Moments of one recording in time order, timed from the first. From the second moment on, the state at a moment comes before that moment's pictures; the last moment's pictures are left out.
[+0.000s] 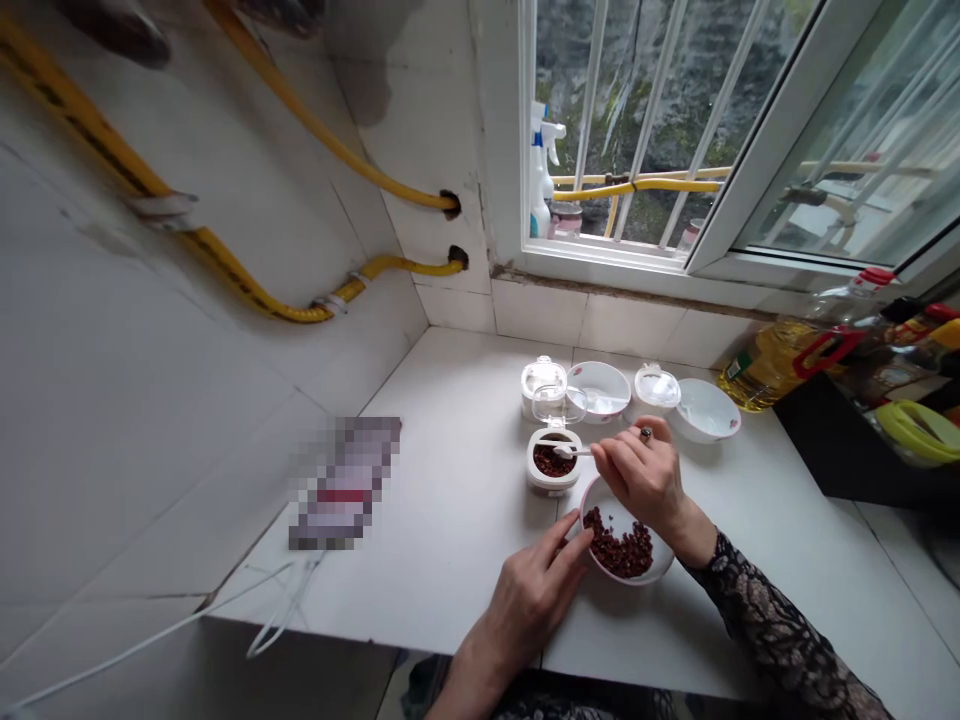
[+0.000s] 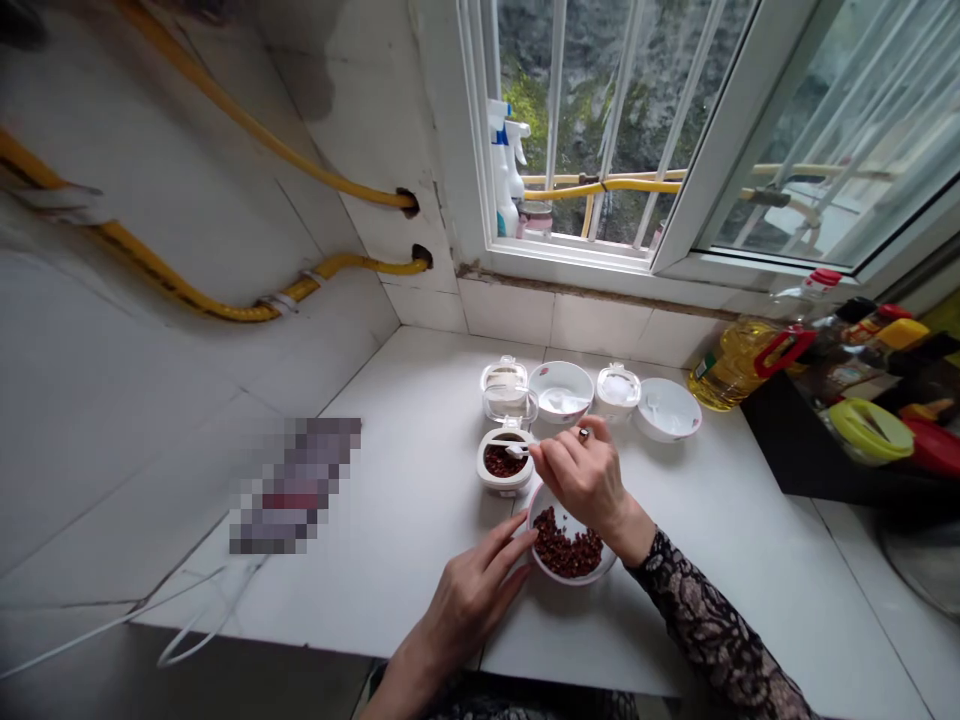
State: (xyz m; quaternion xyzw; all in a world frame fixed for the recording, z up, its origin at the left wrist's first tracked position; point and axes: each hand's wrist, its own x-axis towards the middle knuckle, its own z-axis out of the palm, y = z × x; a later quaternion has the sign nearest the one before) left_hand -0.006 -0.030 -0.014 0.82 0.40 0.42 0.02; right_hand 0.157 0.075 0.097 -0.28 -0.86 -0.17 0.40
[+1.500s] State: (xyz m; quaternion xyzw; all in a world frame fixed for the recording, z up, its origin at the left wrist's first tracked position) left_hand -0.009 -0.031 -0.012 0.82 0.40 0.41 0.03; right_hand 0.220 0.058 0.054 -0.47 -0.81 0.07 0.34
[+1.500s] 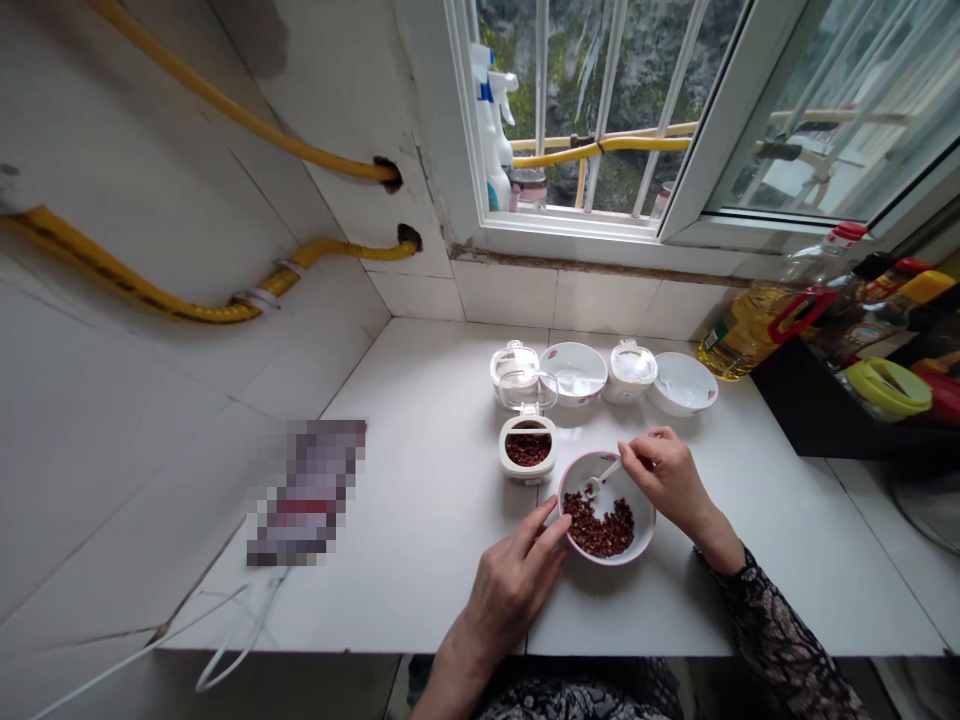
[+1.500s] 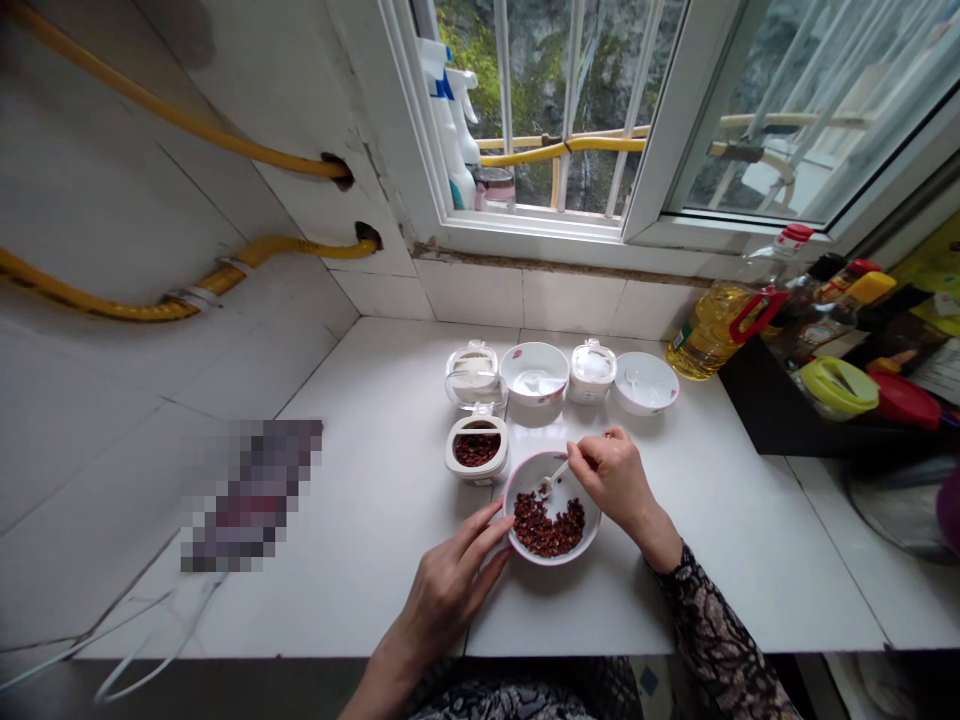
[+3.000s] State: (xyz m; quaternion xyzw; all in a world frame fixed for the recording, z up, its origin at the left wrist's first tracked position) left_hand -0.008 -0.031 -0.012 0.82 0.41 0.41 0.03; right_hand 0.215 0.065 0.057 -0.56 -0.60 0.40 0.40
